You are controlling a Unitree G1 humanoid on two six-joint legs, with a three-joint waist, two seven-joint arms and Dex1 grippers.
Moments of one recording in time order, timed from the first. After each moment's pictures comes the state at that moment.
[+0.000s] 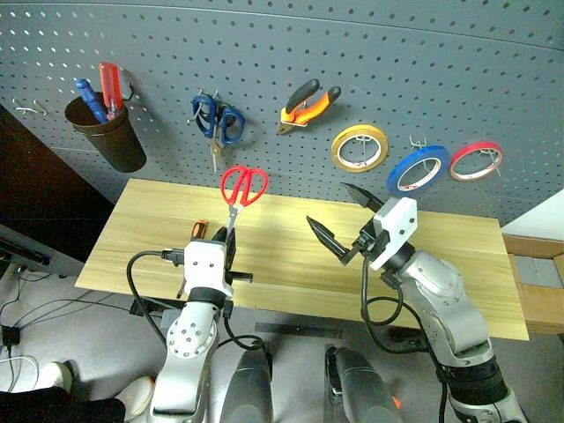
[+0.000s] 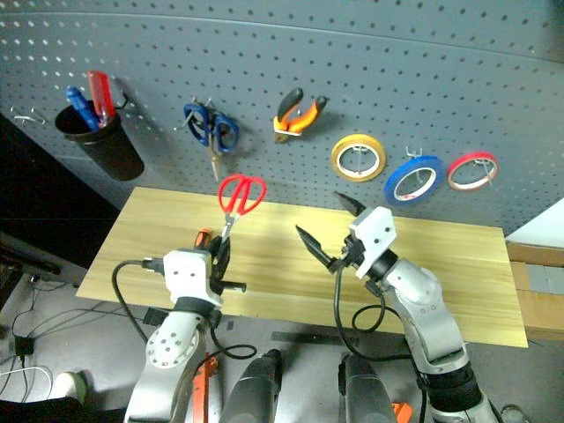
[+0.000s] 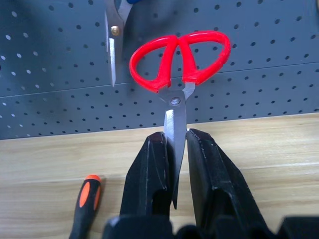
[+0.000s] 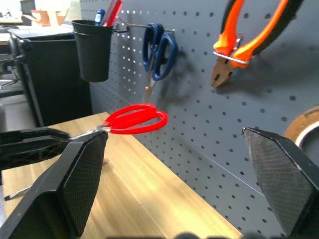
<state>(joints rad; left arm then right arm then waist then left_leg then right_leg) 0.12 0.13 -0.03 -0.42 0.06 0.14 -0.03 -0.24 -0.26 0.16 -0.39 0.21 0.20 0.49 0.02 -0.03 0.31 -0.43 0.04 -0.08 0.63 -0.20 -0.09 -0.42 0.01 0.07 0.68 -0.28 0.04</state>
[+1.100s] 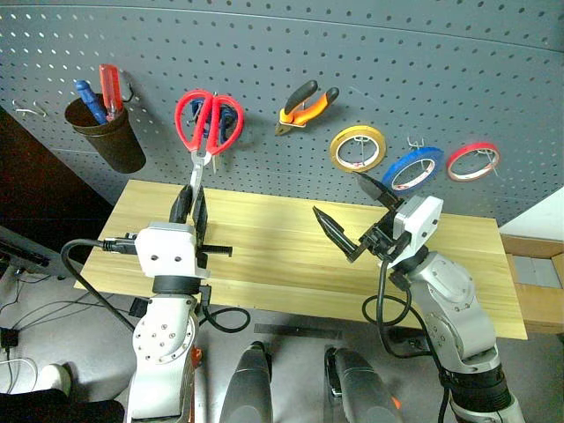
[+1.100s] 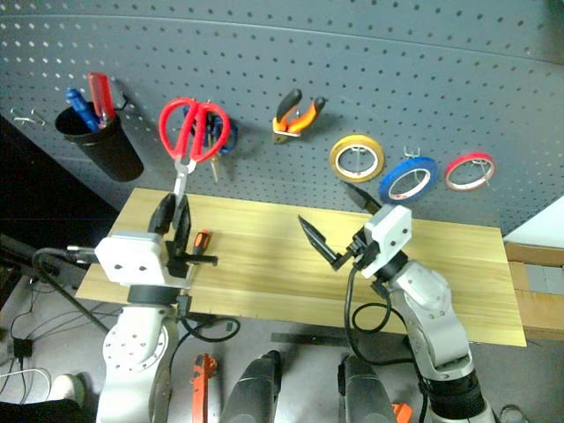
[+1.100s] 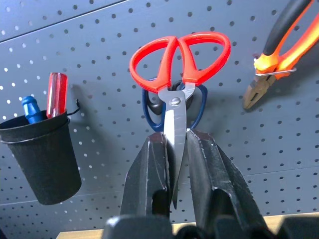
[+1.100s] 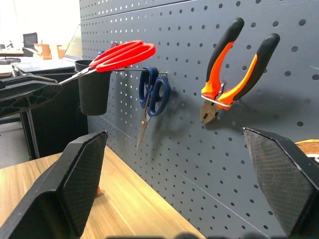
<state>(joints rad) 0.07 0.14 0.05 -0.66 0.13 0.10 -0.01 -0.22 -0.25 0.12 -0.45 0.27 0.13 0.50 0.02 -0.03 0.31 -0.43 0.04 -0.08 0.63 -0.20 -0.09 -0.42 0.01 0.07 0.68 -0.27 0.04</state>
